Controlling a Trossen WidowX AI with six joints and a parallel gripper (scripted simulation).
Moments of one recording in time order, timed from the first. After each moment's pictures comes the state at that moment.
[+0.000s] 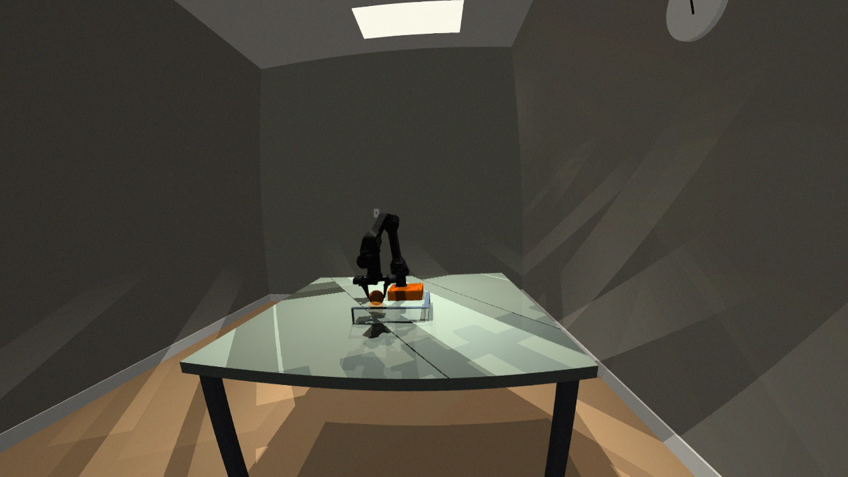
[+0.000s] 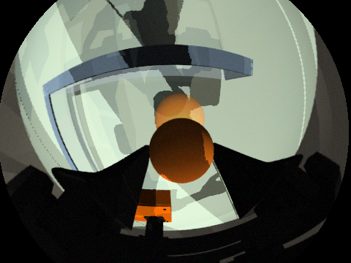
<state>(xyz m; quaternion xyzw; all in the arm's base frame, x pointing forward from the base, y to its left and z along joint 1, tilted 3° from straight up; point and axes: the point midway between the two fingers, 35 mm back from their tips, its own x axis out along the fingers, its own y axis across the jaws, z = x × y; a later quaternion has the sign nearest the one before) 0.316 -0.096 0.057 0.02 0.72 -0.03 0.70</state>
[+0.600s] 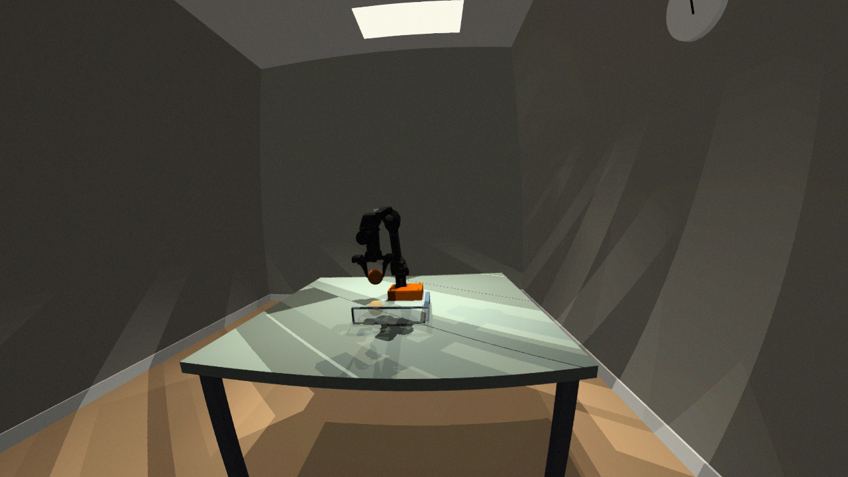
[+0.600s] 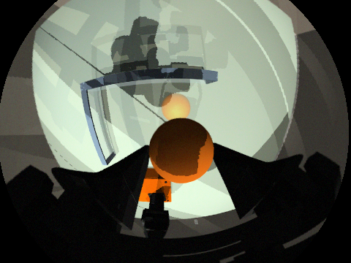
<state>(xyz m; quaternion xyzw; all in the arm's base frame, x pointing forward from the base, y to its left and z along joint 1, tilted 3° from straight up) 0.313 -0.093 0.149 0.02 0.71 -0.03 0.70</state>
